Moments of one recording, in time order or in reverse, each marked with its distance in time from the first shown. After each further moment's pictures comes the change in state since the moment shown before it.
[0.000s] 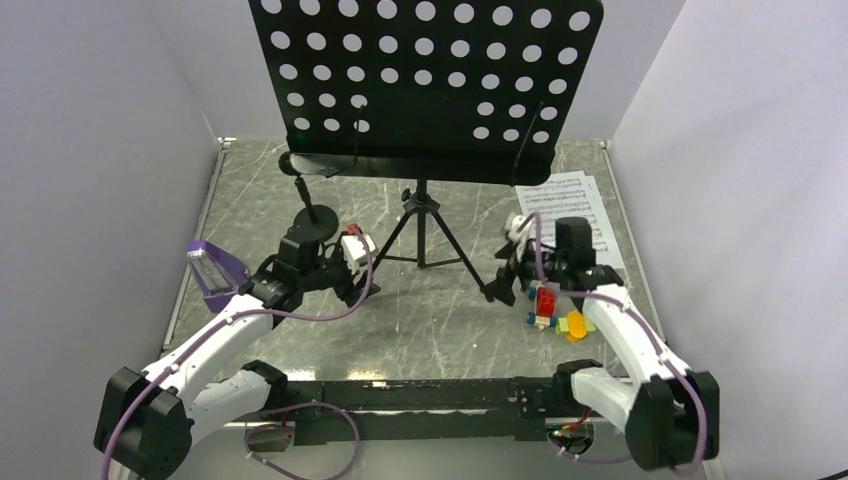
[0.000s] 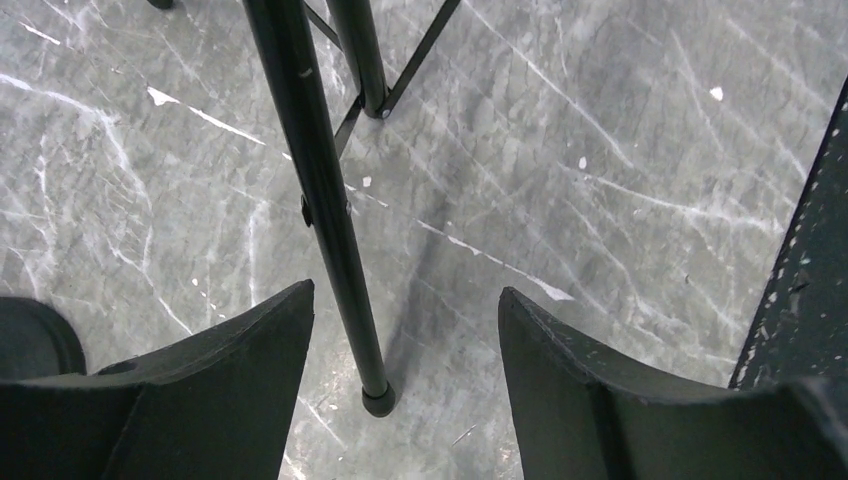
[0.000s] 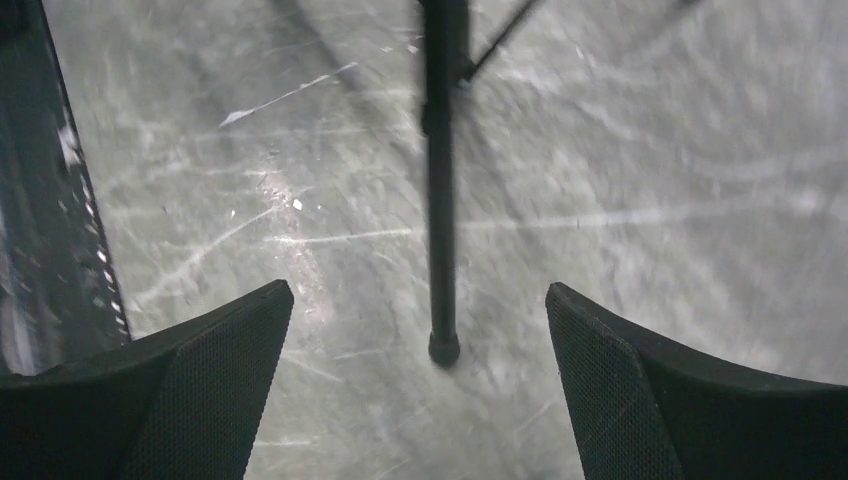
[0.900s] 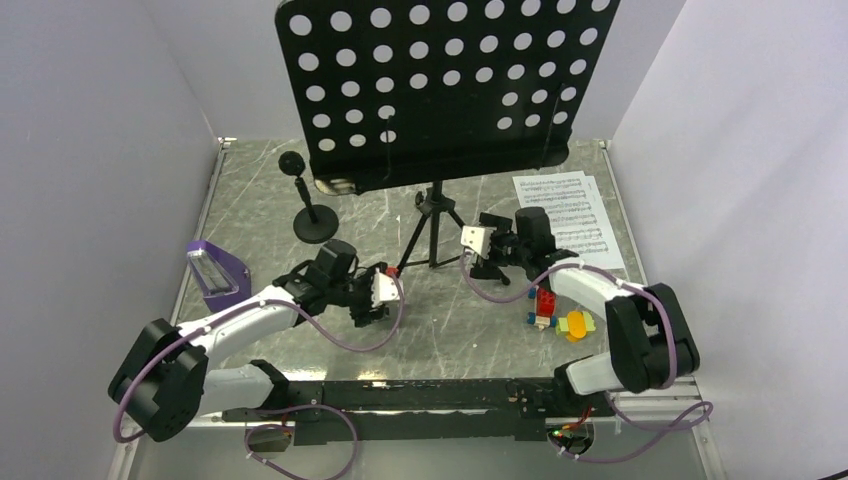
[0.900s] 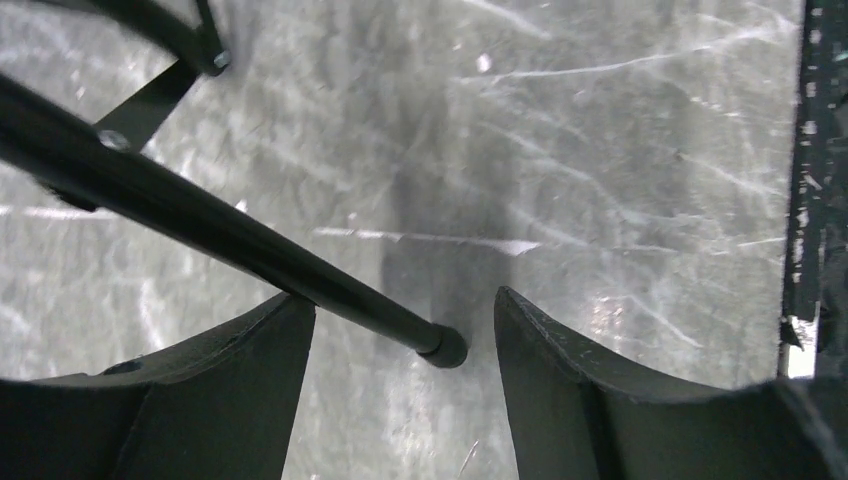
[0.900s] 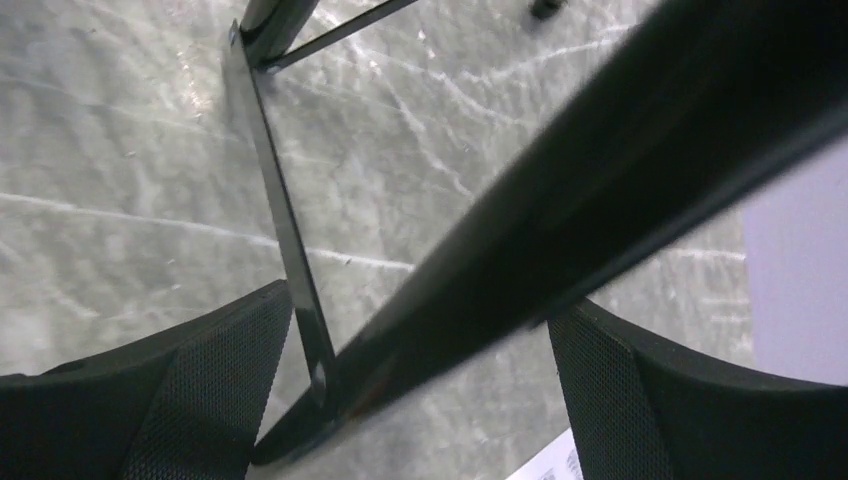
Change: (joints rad) left arm -0.145 0.186 -0.034 -0.011 0.024 0.387; right arm 0.226 0.311 -0.004 0.407 0.368 -0.565
